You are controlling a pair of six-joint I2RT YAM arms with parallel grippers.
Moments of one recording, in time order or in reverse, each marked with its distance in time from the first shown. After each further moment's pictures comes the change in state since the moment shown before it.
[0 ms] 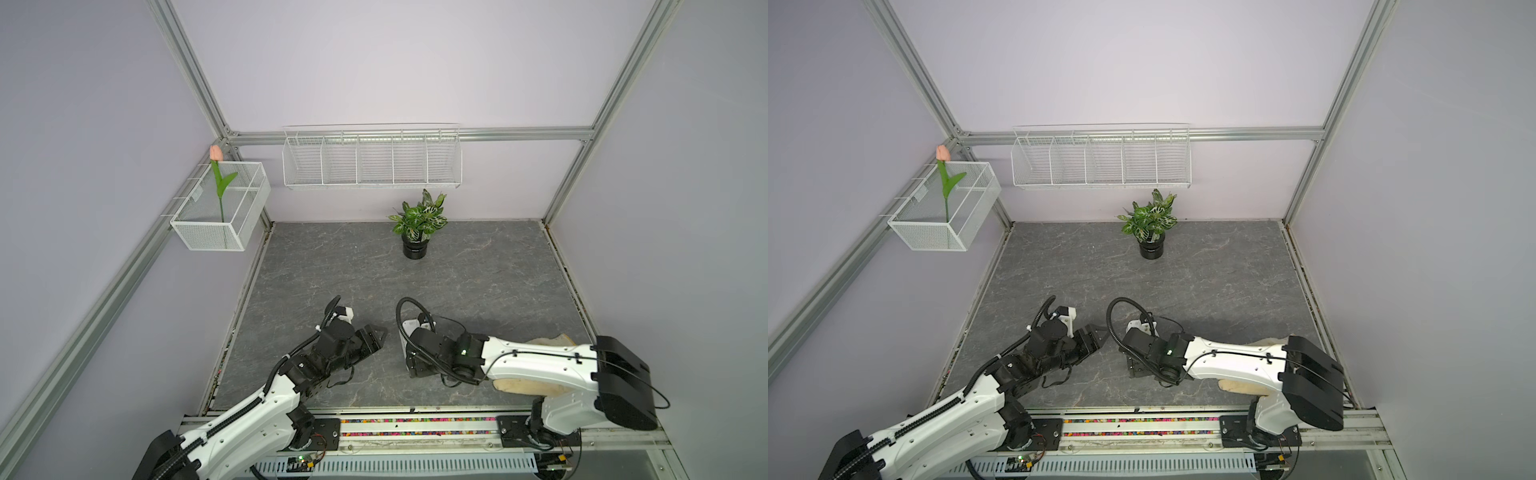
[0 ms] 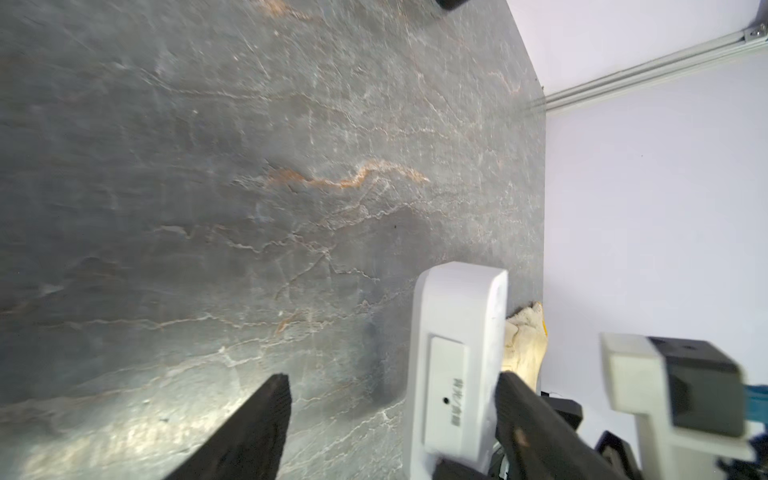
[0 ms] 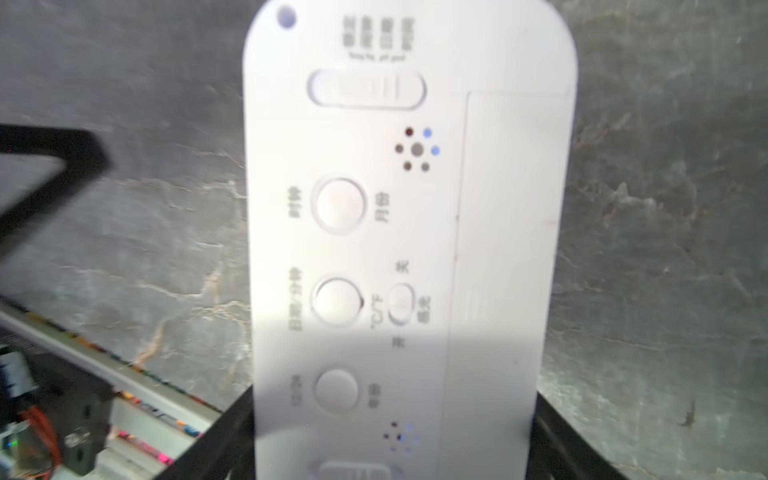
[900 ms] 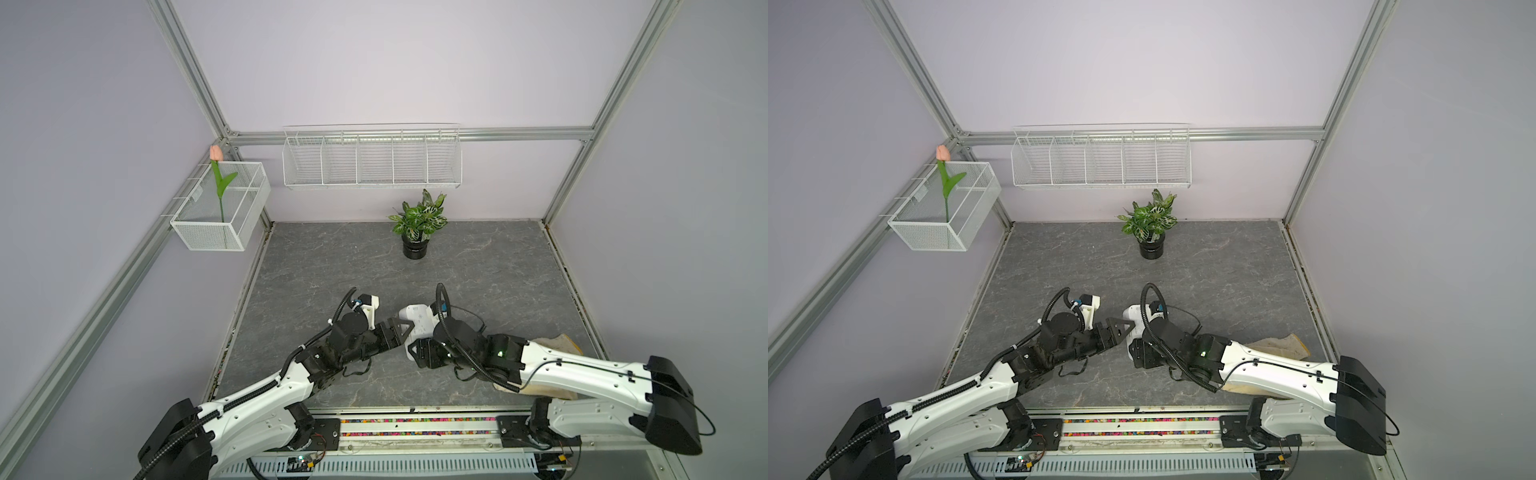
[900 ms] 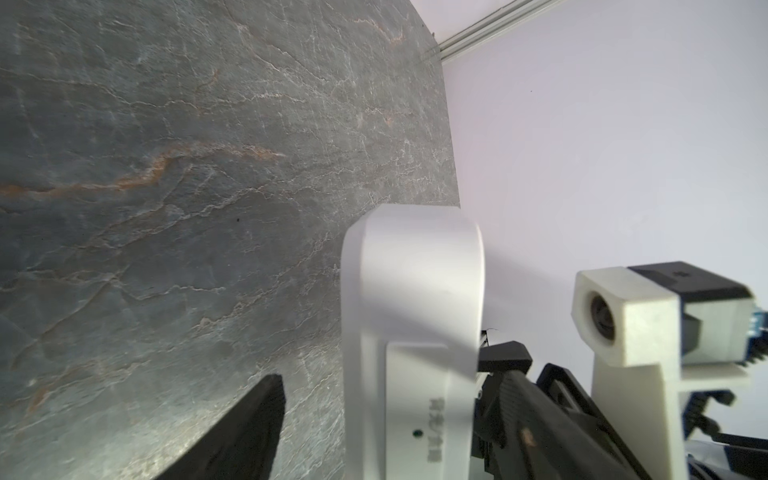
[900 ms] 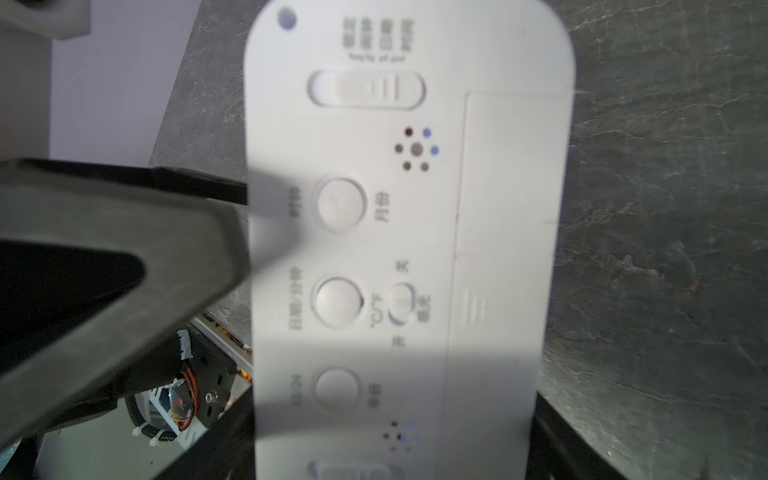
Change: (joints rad) left arm -0.111 0.143 0.085 0.247 0.074 0.038; right arm -0.056 -0.207 -0.092 0.130 -0.076 -0.073
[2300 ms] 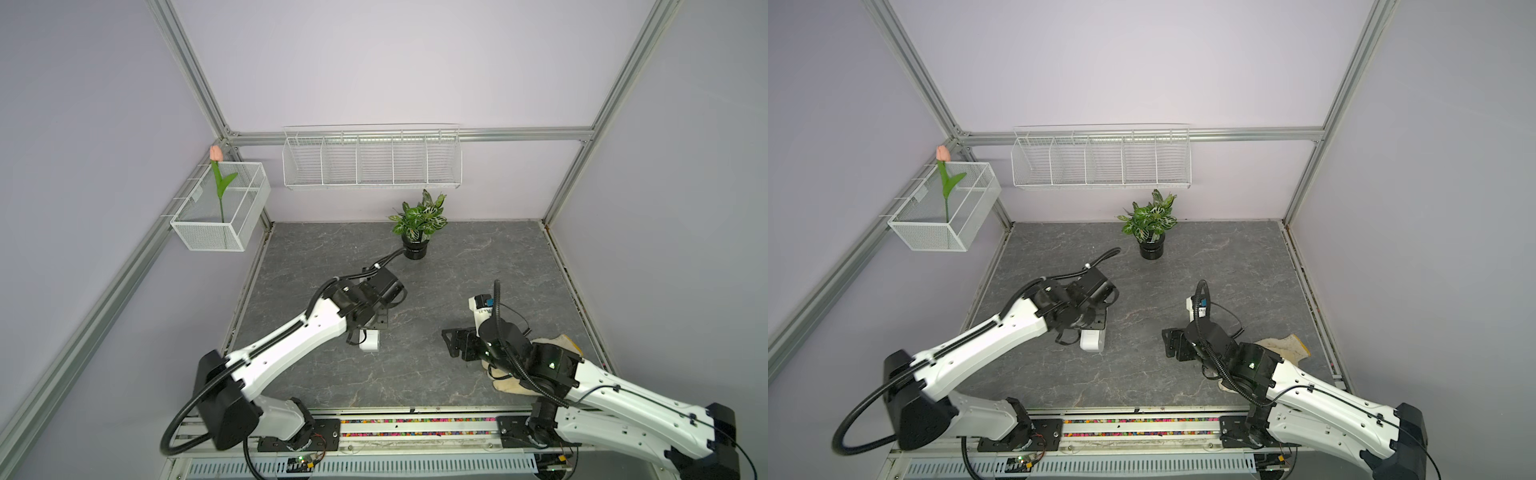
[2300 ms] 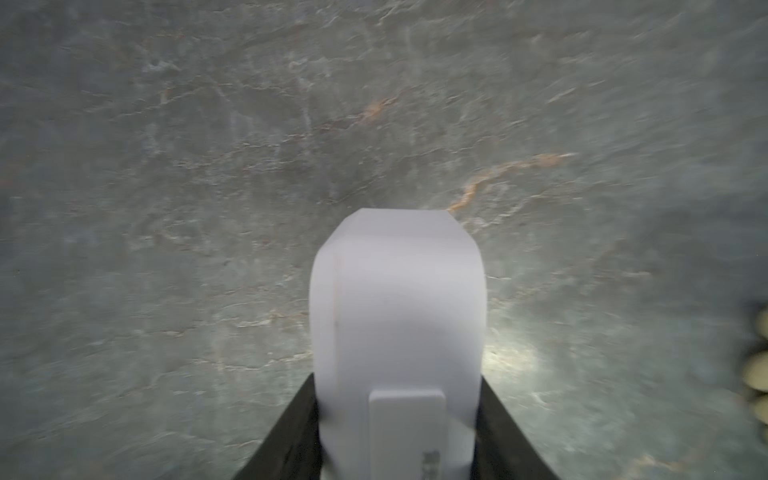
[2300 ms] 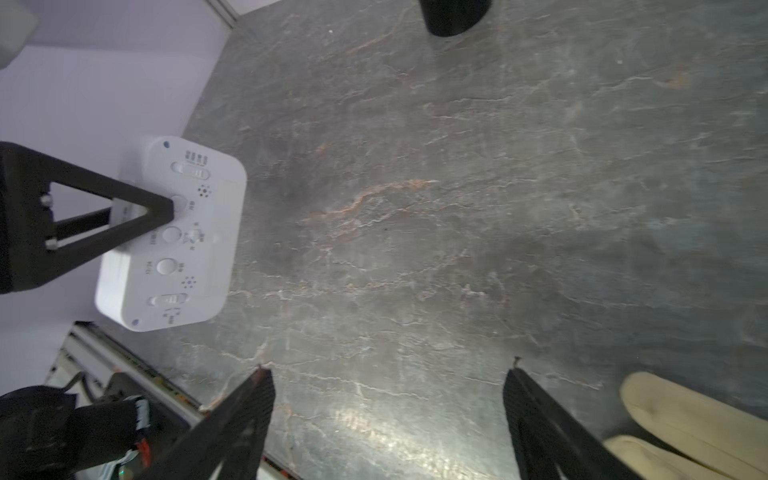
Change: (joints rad) left arm -0.003 0.505 0.861 -1.308 -0.525 0.357; right arm -0.141 -0.360 -0.129 -0.144 0.174 -0.068
